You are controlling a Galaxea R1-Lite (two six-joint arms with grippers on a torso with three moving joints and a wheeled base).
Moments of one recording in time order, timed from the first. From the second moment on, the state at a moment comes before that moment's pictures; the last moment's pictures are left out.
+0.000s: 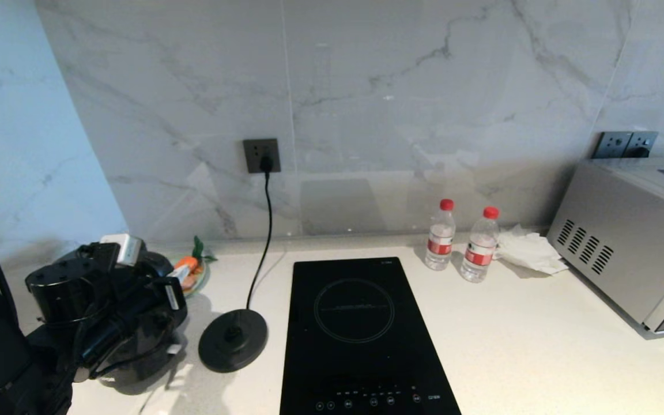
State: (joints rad) left arm -0.06 1.94 -0.31 -1.47 -0.03 -0.09; right arm 0.00 0.00 0.00 0.00 -0.01 0.02
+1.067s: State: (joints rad) left arm 0.23 1.94 -0.16 -1.52 -0.27 -0.10; right arm 0.00 0.00 0.00 0.00 -0.01 0.02
